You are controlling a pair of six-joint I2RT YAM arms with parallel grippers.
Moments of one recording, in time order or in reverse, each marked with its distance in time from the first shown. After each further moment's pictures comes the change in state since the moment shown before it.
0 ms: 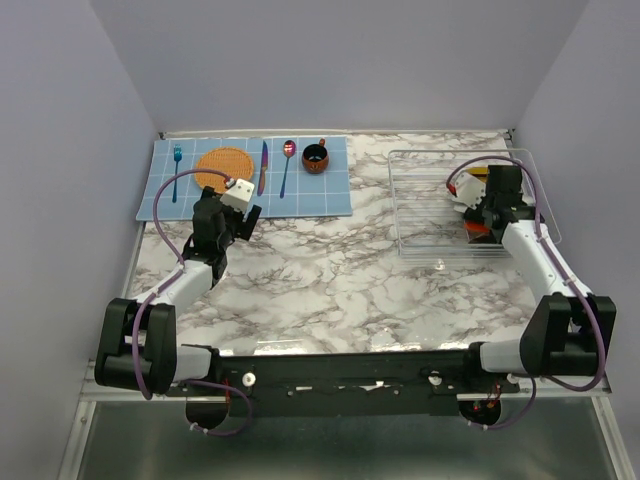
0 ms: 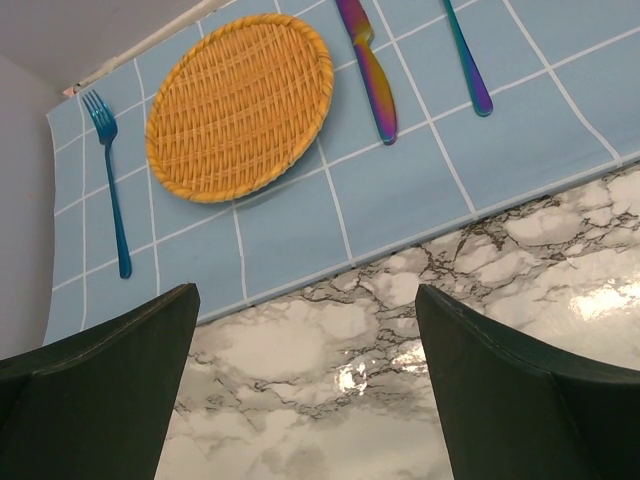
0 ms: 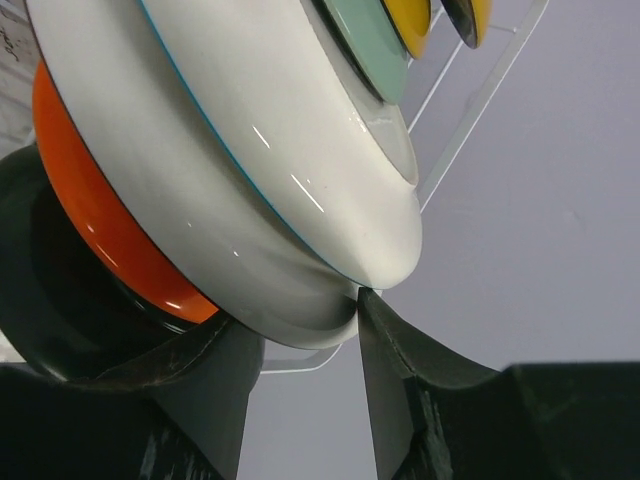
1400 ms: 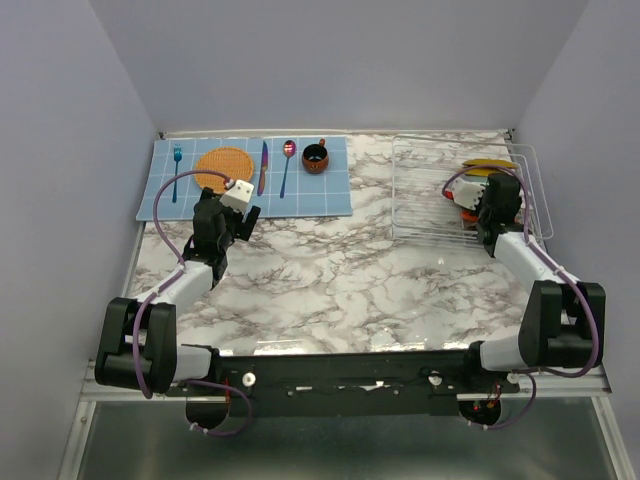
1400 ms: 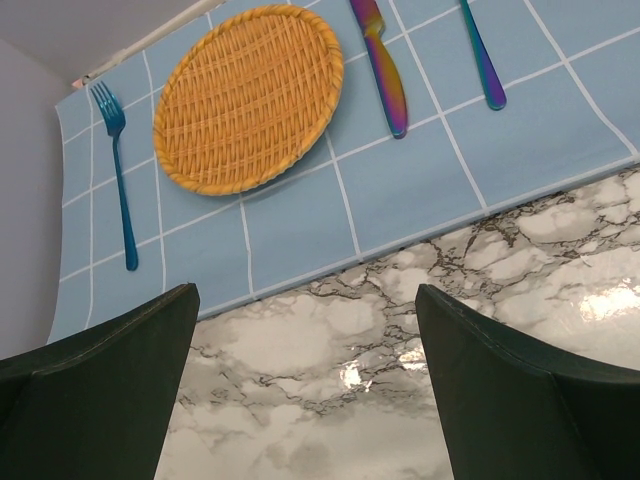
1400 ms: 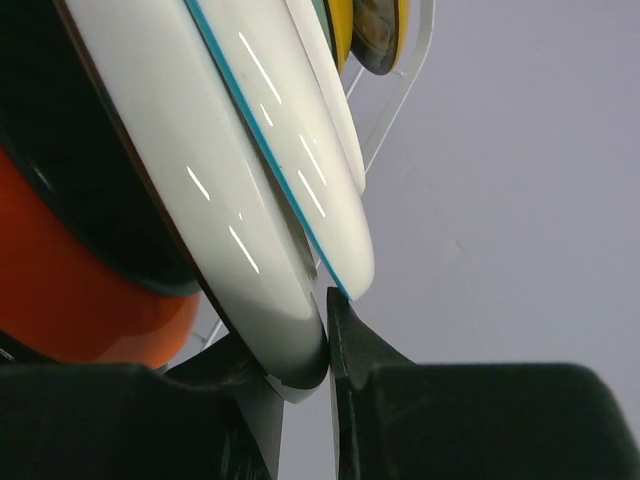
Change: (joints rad) left arm 0.000 0.004 -0.011 0.013 -0.024 0.003; right arm -0.032 0.055 -0.195 0.529 0.040 -0.286
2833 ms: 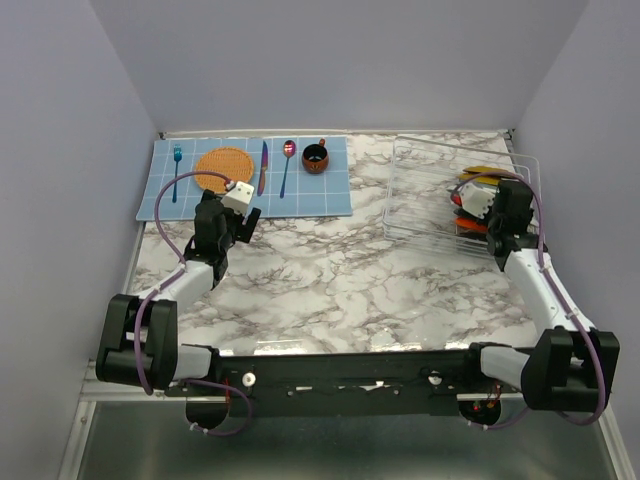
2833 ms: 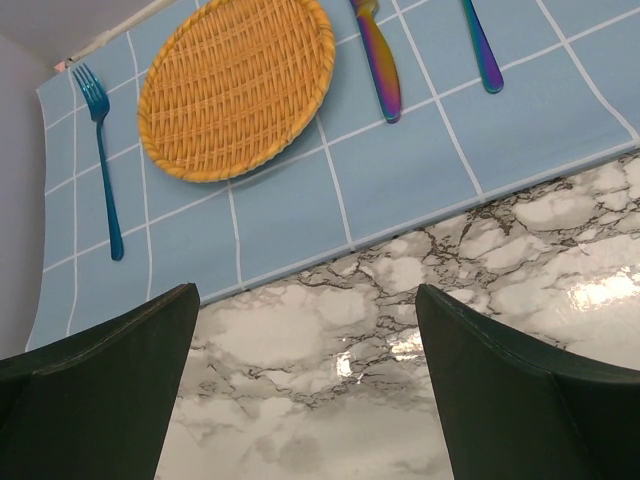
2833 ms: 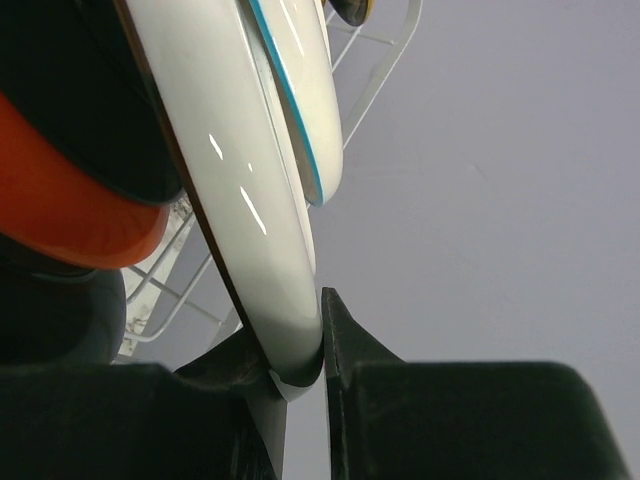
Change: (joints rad) left arm 0.000 0.017 -0.006 -0.003 0.000 -0.013; right arm -0.001 -0.223 -0.012 -0.261 0.009 0.105
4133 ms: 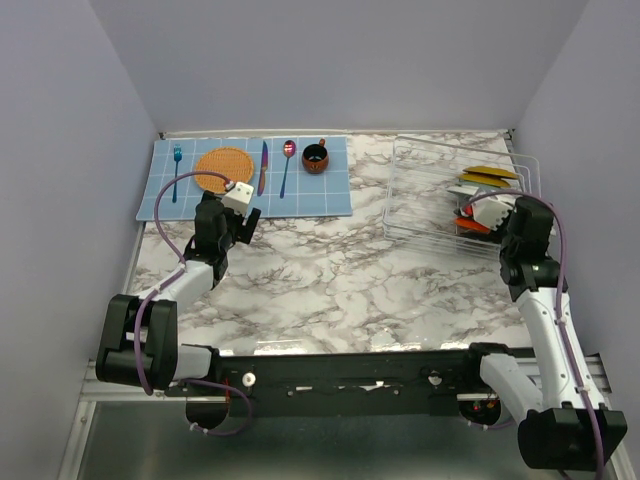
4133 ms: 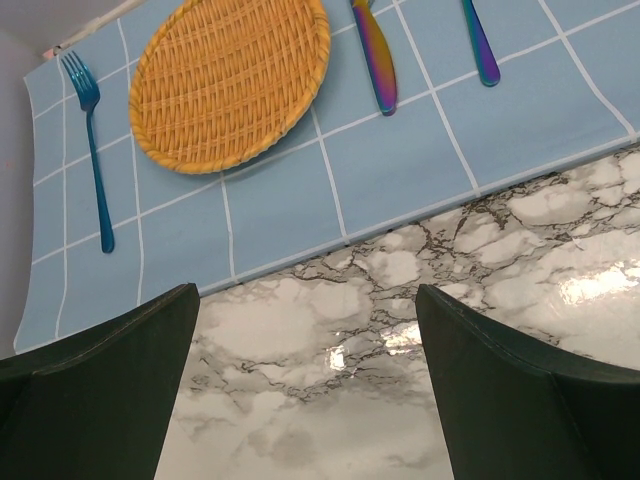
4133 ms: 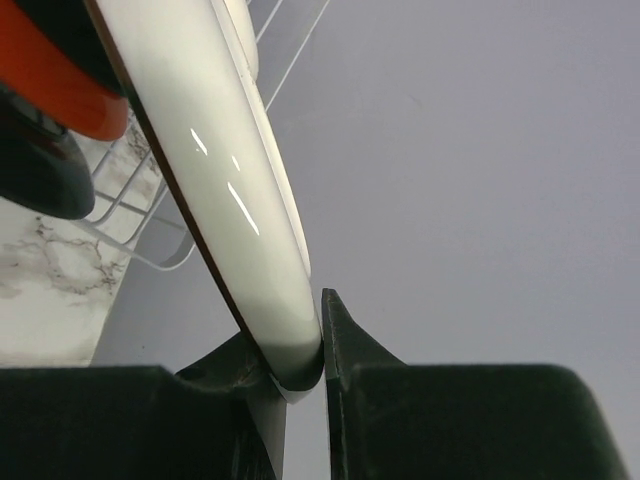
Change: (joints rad) left arm 0.000 -0.001 0.002 -0.021 0.000 -0.018; right arm 0.000 -0.312 -0.006 -0.188 0.011 -0.008
